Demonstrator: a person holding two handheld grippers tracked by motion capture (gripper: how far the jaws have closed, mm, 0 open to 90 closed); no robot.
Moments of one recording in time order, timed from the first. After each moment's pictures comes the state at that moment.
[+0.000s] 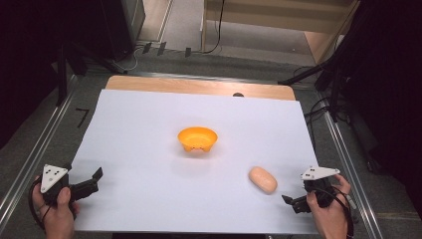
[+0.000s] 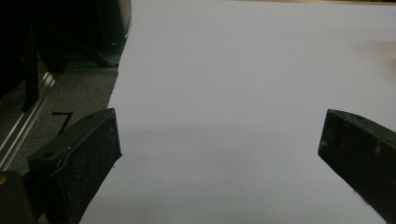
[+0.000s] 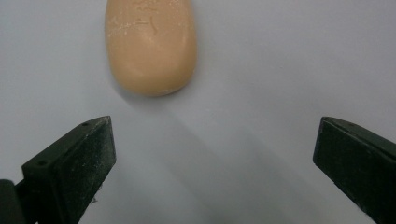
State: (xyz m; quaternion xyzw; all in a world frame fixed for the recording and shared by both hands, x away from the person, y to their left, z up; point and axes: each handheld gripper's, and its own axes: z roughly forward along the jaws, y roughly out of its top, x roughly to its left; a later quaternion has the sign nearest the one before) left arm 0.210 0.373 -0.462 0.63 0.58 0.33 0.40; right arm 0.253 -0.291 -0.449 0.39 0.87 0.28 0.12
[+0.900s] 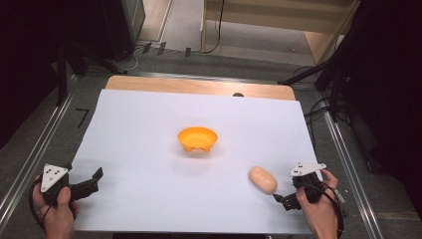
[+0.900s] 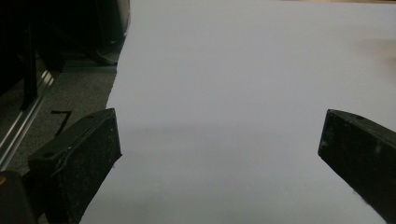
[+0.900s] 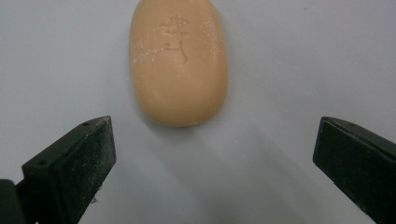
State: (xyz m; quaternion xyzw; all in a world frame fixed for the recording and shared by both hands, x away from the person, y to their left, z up) left arm 0.211 0.373 -0.462 0.63 0.58 0.33 0.40; right arm 0.264 -0.265 -0.450 0.37 0.88 0.27 0.10
